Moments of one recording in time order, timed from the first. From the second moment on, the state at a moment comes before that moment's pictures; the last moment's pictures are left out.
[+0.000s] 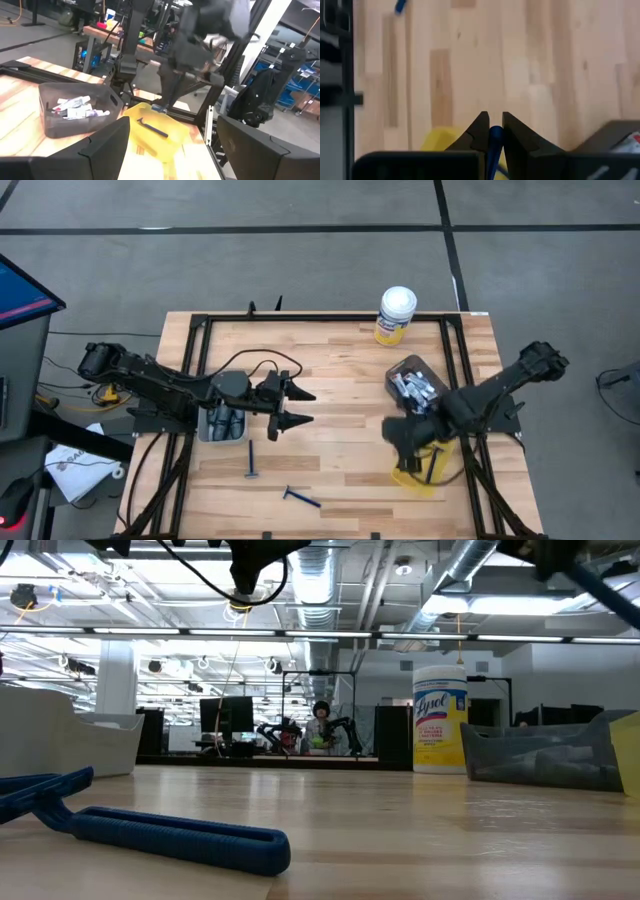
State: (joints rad) left arm -0.17 1.26 0.69 0.54 -0.07 -0.36; right arm 0.51 1.40 1.27 -1.06 0.20 0.52
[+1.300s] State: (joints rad) left arm -0.47 1.30 0.69 0.14 -0.02 -0.29; right arm 0.75 1.66 1.23 -1.16 0.19 0.44
